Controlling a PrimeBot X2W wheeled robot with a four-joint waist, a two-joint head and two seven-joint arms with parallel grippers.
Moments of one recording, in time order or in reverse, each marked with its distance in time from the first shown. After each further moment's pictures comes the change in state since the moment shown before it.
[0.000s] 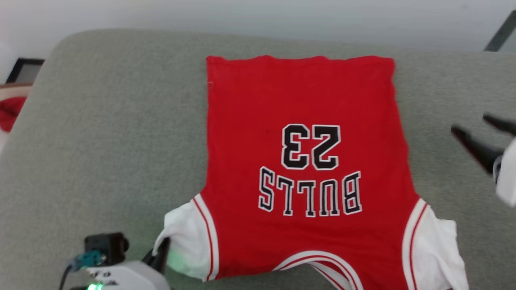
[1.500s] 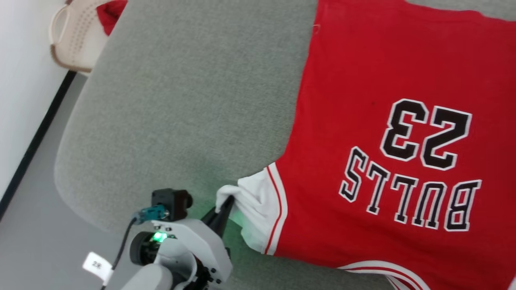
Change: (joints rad) left arm -0.314 -0.216 -0.157 0.285 0.008 -0.209 -0.064; right arm -0.845 0.109 0.049 1.204 -0.343 -0.002 0.081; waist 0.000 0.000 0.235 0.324
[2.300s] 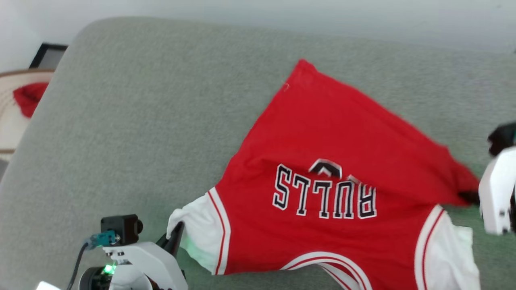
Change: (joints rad) left arm 0.162 0.141 0.102 -0.085 -0.051 0.098 0.022; right arm 0.737 -0.169 0.188 -0.773 0.467 0.002 0.036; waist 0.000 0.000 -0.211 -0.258
